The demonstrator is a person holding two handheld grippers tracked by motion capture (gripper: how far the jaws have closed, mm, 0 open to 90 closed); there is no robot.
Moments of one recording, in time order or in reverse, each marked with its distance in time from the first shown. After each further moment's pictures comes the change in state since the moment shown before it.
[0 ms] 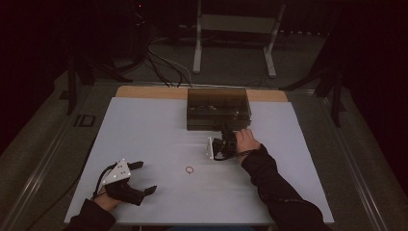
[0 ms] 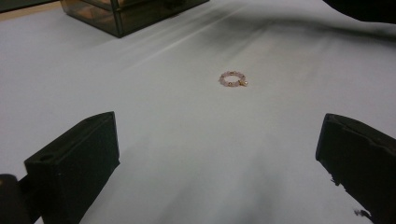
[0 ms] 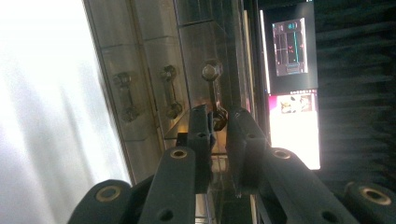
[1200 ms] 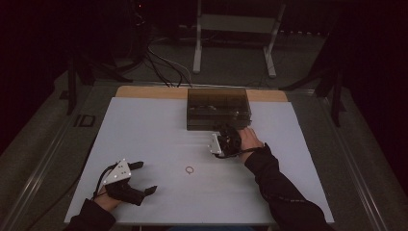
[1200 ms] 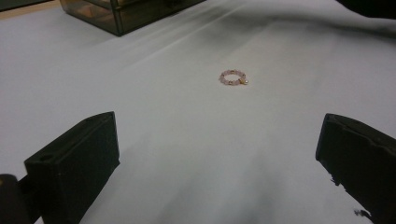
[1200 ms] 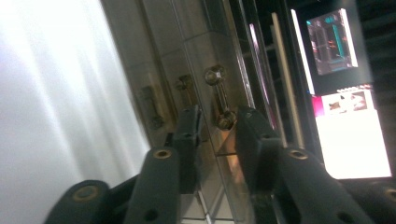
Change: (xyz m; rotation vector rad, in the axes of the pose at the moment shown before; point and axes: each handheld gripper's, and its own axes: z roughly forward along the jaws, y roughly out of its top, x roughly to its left) left arm -0.001 0.000 0.001 0.009 0.003 0.006; right arm -0.018 -0.008 -0.006 -0.062 0.176 0.152
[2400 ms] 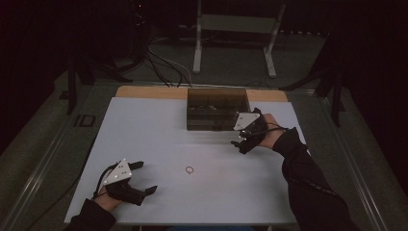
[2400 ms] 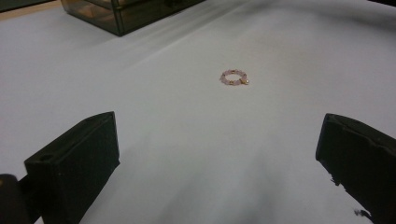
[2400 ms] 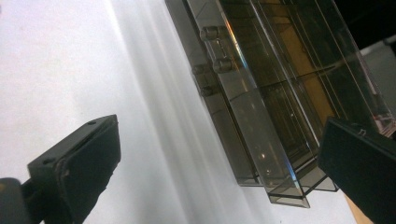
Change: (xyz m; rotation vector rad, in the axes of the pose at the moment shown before) left arm -0.001 0.001 0.000 -0.001 0.004 0.003; right arm -0.093 -0.048 -0.010 -0.061 0.586 0.266
